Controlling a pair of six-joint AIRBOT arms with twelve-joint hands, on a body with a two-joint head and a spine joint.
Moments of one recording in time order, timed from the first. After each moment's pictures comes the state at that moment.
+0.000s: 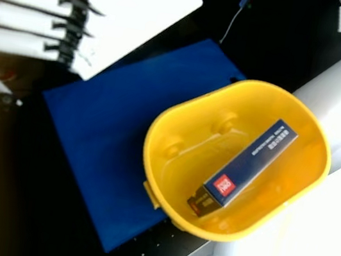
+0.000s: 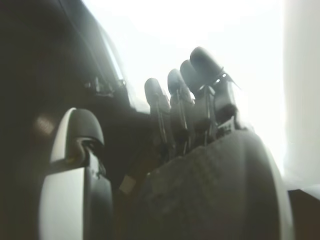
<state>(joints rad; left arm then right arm) 0.26 -0.99 1.28 -0.09 -0.66 0.84 -1.10 -0.69 0.95 -2.94 -1.64 2.83</state>
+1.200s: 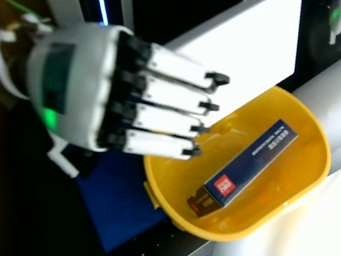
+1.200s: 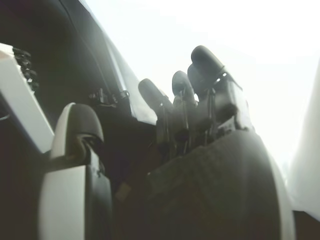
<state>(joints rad) 0.28 -1.02 1.30 -0.11 -0.65 0.84 -0.60 -1.03 1.26 -2.98 -1.04 2.76</state>
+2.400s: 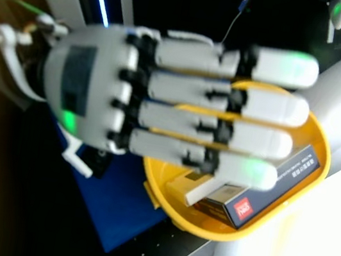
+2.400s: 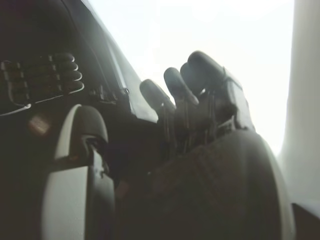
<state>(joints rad) 0.32 -0.95 1.22 -0.11 -0.72 0.82 -0.62 -1.00 1.22 -2.98 -1.14 2.79</state>
